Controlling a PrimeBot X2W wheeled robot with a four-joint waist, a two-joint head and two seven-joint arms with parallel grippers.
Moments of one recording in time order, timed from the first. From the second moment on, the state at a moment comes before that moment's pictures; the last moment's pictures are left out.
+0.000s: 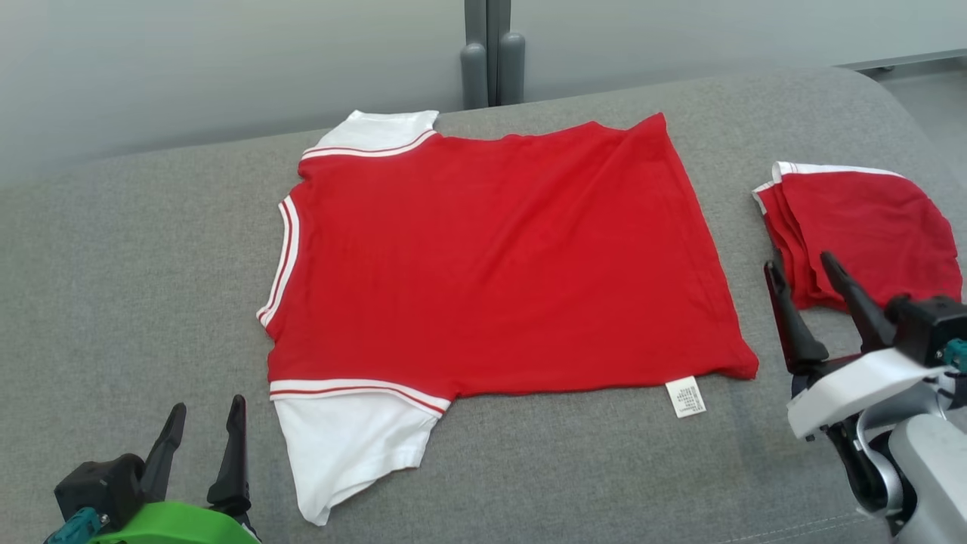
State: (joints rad) left arm 0.16 0.23 -0.17 -0.07 -0.54 0.11 -0.09; right arm -0.12 -0.45 0.41 0.14 0.56 -0.10 -0.25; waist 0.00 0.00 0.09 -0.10
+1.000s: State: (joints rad) left arm 0.16 0.16 -0.26 0.12 -0.47 0.08 -0.22; right arm 0.03 -0.28 0.33 0.13 0.42 -0.11 -0.25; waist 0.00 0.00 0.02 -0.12
